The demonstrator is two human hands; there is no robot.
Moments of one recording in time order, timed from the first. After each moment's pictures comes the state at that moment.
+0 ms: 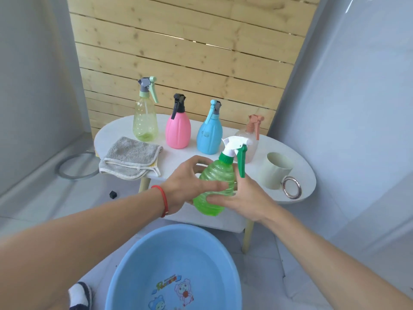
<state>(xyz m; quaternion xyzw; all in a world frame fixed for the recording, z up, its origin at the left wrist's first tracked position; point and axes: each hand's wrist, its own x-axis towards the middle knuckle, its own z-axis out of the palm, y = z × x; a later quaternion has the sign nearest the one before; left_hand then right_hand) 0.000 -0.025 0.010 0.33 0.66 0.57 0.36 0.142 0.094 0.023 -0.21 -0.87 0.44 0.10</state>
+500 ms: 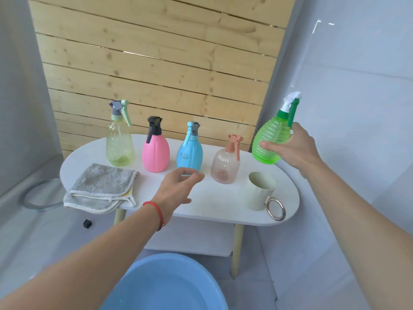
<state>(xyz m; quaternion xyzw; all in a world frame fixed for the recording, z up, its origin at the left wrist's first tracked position) -0.022 0.032 0.019 0.26 0.67 0.62 0.32 0.152 0.257 0.122 -0.43 -0.79 0.29 0.33</state>
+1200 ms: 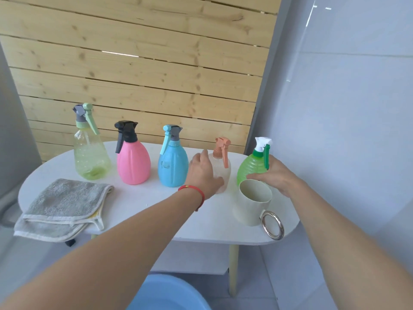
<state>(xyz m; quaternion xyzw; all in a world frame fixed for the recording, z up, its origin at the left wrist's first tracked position) -0.022 0.182 0.015 0.43 0.81 0.37 0.12 0.130 0.374 0.013 -0.43 -0.79 0.41 0.16</state>
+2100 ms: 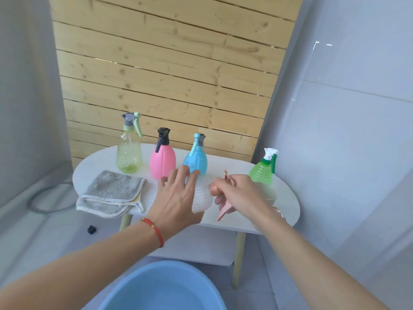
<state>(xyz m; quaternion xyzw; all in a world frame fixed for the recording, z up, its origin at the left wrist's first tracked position) -0.027 0.010 0.009 0.53 0.79 0.24 -0.20 0.114 0.114 0.083 -0.36 -0.79 0.46 0.18</state>
